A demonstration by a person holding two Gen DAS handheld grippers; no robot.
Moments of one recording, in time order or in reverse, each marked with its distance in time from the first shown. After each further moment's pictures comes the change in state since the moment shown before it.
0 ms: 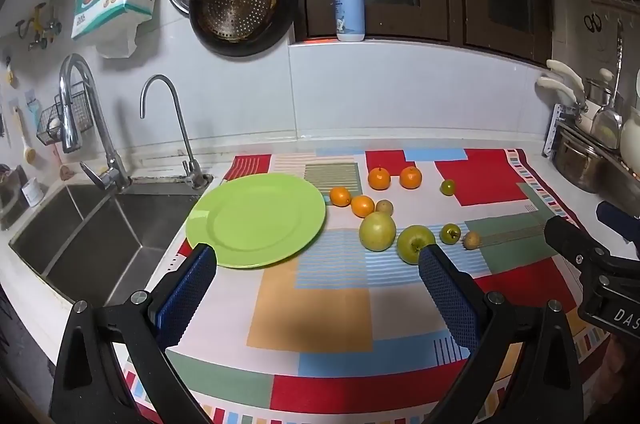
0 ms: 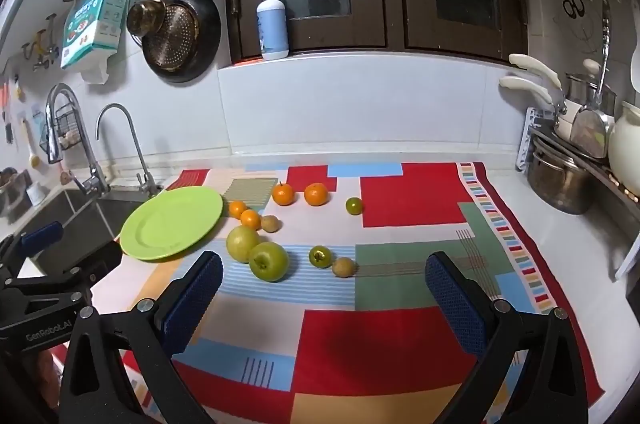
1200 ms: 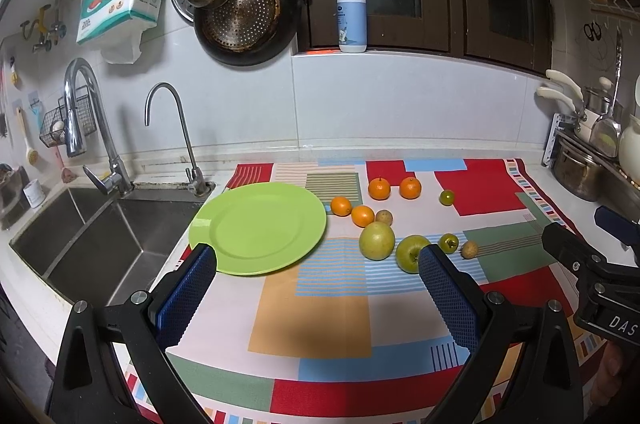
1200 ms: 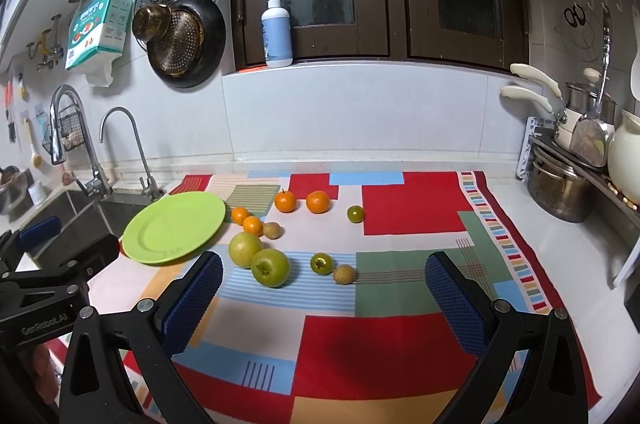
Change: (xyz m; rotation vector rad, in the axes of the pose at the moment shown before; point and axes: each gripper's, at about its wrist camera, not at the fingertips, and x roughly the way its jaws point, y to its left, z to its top) left arm -0.006 0.000 0.002 -0.006 -0.030 0.003; right arm -0.003 0.001 0.000 -0.012 -0.027 0.006
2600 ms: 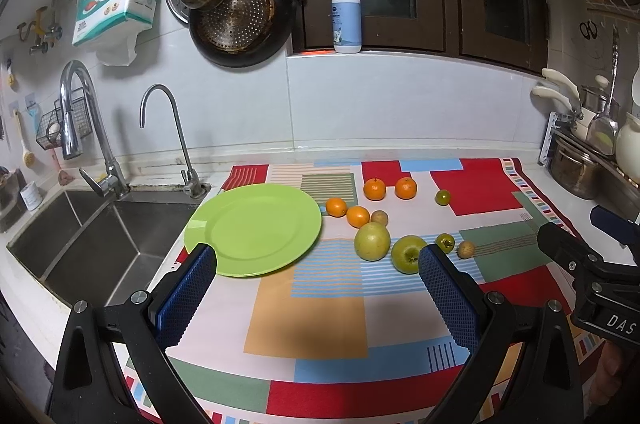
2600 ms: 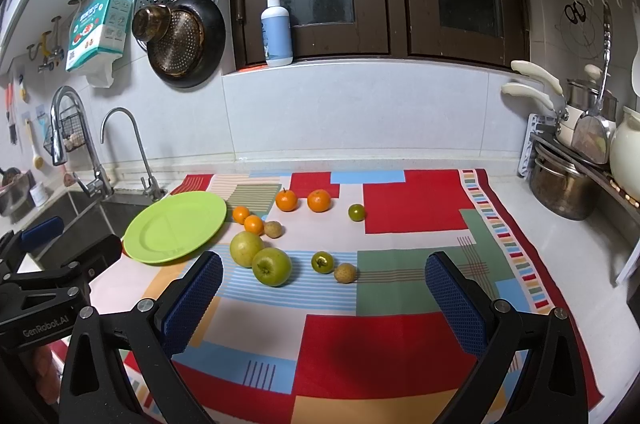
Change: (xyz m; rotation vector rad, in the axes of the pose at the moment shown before) left arm 0.000 -0.005 0.000 0.006 -0.003 -0.012; right arm -0.001 0.001 -0.002 0.003 -0.001 0.002
